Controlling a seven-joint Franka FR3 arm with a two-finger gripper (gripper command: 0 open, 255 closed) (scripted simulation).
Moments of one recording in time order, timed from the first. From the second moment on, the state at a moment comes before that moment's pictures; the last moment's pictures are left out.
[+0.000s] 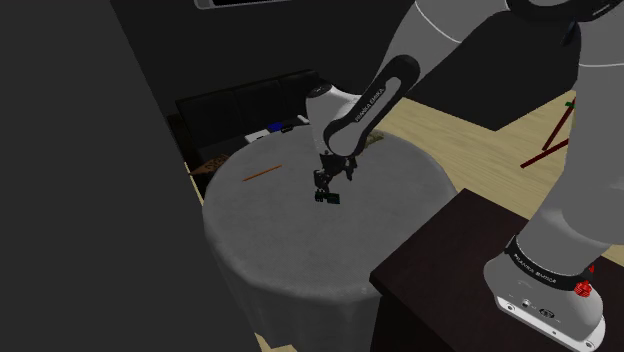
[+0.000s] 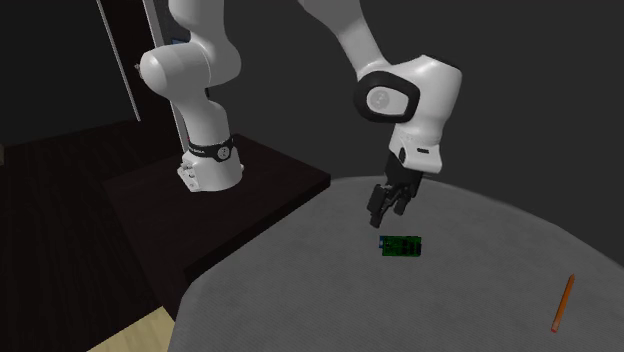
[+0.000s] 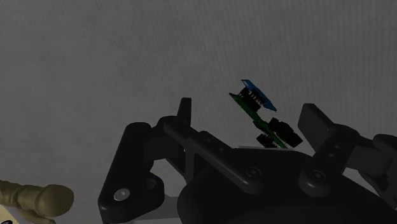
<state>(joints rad) 0.10 0.37 0.16 -2.19 -0.29 2.42 0.63</state>
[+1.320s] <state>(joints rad) 0.14 0.57 0.12 -2.09 -0.35 2.51 0.70</state>
